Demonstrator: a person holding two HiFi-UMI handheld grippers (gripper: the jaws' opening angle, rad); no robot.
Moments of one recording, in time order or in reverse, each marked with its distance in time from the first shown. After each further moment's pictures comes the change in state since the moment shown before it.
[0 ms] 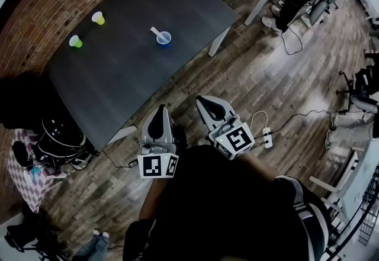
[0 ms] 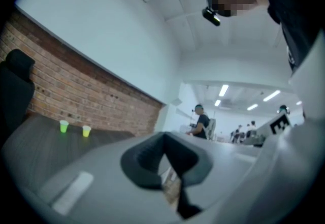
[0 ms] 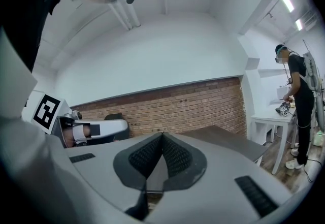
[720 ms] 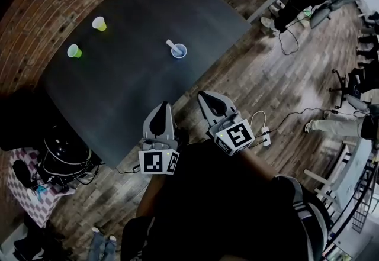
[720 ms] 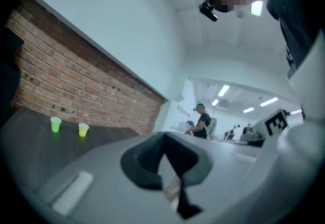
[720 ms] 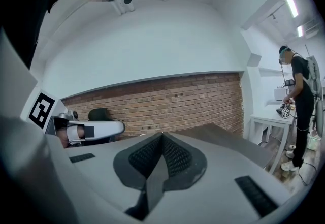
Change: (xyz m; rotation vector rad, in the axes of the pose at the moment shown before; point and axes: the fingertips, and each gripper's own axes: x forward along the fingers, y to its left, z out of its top) left arm 0.085 0.123 0.011 -0.058 0.070 -0.068; right arm 0.149 -0.022 0.007 -0.009 0.068 -0.092
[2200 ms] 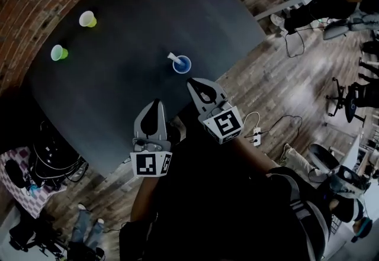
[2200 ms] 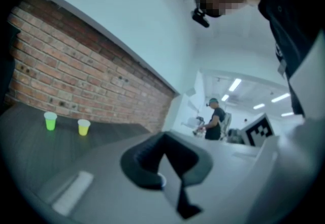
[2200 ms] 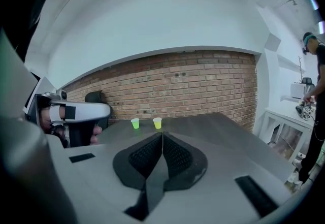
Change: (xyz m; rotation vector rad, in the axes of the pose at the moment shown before) left arm 0.115 0.073 -0.024 -0.005 0.050 0.092; right arm 0.151 -0.091 -0.043 -0.067 0.178 0.103
